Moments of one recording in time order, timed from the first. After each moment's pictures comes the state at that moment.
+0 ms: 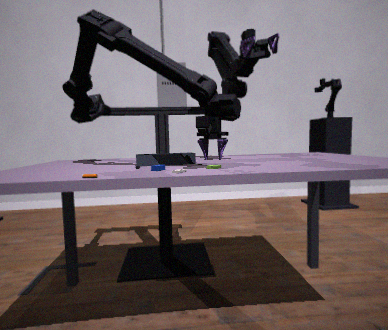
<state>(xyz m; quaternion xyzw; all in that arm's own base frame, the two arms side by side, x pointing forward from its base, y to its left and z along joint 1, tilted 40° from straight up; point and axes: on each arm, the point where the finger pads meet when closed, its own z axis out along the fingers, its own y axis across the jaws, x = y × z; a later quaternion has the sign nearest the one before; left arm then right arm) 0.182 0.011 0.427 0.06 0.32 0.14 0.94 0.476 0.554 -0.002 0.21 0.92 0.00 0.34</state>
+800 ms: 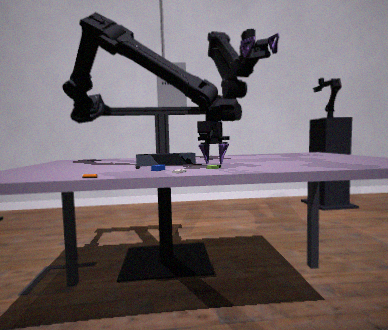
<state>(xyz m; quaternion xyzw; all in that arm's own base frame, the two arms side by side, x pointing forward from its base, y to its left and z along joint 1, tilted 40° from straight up) 0.182 0.011 0.427 0.06 0.32 0.14 0.94 0.485 0.555 -0.016 0.20 0.92 0.00 0.34</state>
